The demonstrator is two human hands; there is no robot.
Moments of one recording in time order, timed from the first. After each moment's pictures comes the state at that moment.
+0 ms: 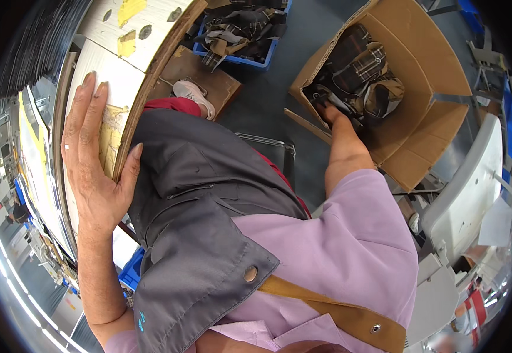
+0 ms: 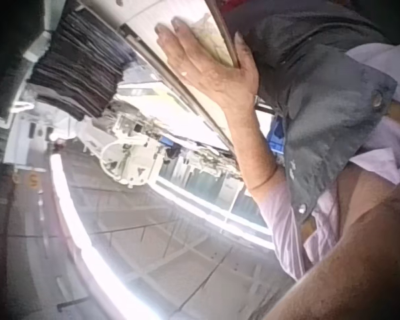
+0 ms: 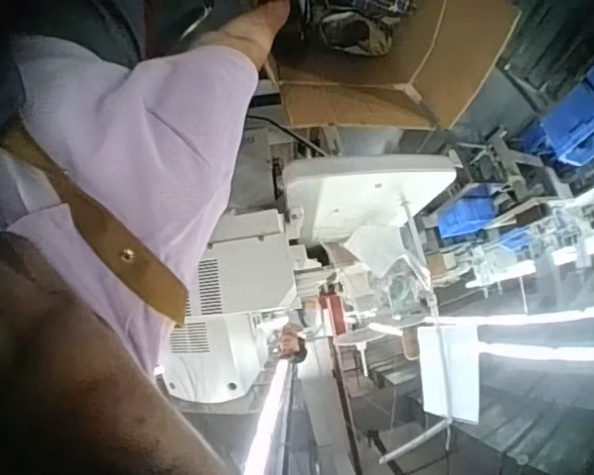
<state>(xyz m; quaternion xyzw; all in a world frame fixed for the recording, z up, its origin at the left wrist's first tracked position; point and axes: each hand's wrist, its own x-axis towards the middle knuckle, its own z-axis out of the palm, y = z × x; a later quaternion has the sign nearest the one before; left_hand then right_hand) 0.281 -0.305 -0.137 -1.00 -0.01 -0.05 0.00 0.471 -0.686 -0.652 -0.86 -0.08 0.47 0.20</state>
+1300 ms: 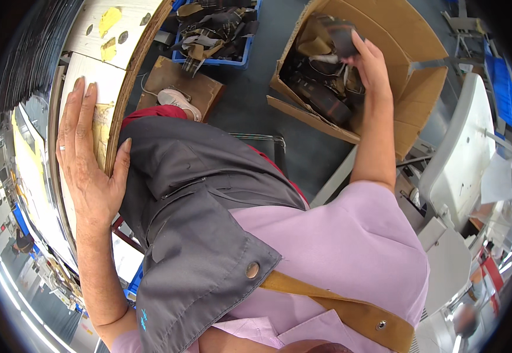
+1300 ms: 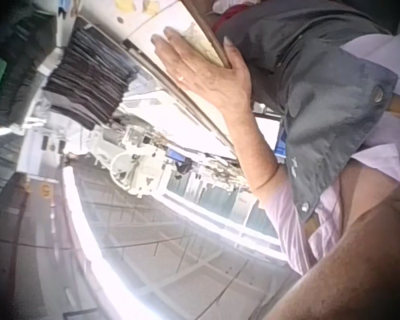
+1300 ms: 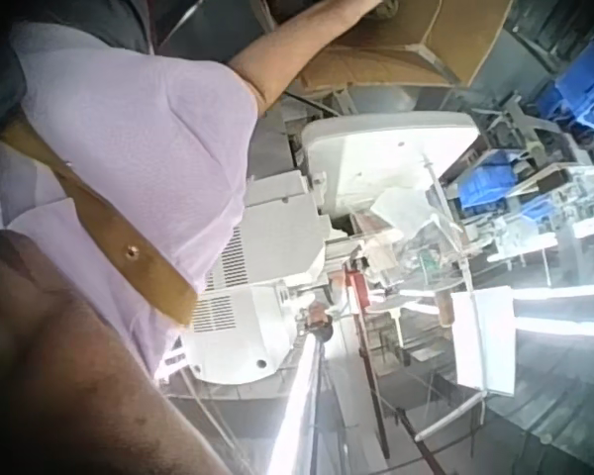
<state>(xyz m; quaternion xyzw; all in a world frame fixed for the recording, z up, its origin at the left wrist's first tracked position) 0.279 -0.314 -0.137 -1.00 0.00 -0.05 0.01 0.541 -0.710 -0.391 -0.63 0.04 0.19 0.75</state>
